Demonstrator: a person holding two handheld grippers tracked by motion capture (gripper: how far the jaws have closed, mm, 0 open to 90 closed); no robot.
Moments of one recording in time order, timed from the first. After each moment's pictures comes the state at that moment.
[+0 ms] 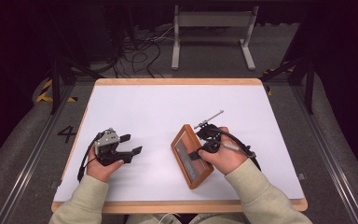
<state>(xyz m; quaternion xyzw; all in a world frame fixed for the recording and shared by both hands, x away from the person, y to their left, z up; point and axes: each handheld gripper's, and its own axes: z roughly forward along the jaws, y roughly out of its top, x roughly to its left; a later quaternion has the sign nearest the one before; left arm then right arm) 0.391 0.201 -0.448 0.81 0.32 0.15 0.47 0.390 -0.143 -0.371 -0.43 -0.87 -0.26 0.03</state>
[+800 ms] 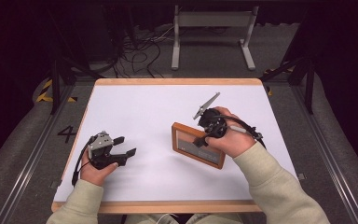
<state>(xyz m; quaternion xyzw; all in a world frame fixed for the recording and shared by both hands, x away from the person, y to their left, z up) 0.379 0.218 -0.451 0.80 0.34 0.16 0.47 0.412 -0.147 -0.320 -0.25 -0.94 -0.23 -0.02</state>
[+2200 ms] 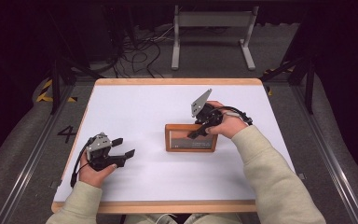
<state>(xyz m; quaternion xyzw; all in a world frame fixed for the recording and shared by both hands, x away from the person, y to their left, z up) 0.377 0.220 -0.453 0.80 0.35 0.16 0.47 0.486 -0.149 -0.368 -0.02 -0.96 -0.29 0.01</state>
